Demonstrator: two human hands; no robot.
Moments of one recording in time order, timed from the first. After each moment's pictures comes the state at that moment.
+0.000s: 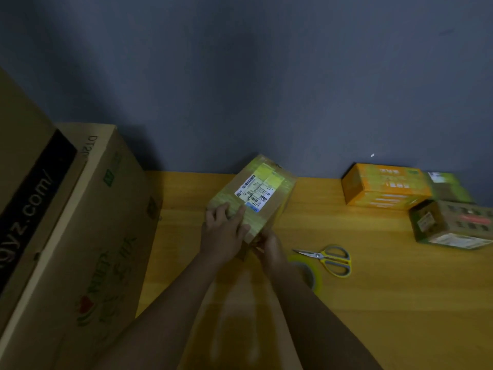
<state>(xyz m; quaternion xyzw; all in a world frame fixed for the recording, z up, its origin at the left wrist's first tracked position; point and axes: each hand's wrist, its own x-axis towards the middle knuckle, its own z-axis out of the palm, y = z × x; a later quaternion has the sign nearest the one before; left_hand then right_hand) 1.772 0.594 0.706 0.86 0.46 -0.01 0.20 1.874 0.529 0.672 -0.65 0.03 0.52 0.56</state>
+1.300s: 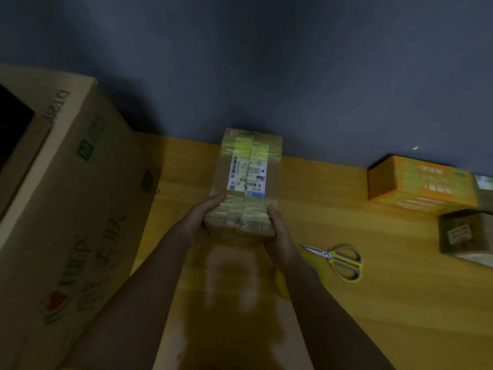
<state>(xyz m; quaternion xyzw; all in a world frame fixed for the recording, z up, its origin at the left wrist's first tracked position) 1.749 0.661 0.651 0.30 0.50 0.12 0.80 1.901 0.545 0.670 -0.52 -0.10 0.63 0.57</state>
